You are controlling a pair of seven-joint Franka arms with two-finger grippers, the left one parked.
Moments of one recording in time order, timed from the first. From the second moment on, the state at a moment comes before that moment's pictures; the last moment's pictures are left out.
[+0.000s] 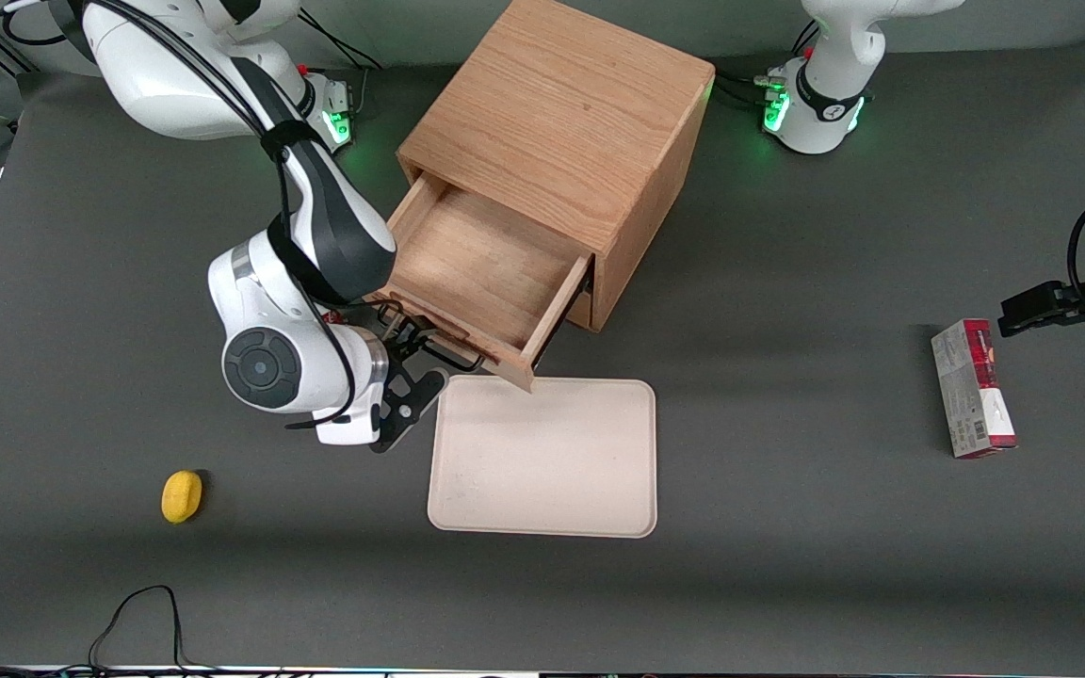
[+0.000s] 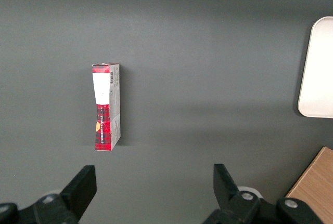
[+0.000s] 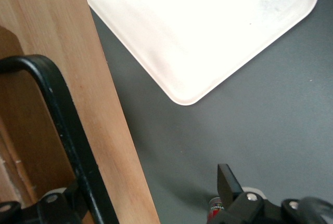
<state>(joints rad) 0.34 0.63 0.10 -1.24 0.14 1.63 -0.37</state>
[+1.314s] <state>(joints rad) 0.26 0.69 0.10 -1.15 0.14 1.71 -0.37</state>
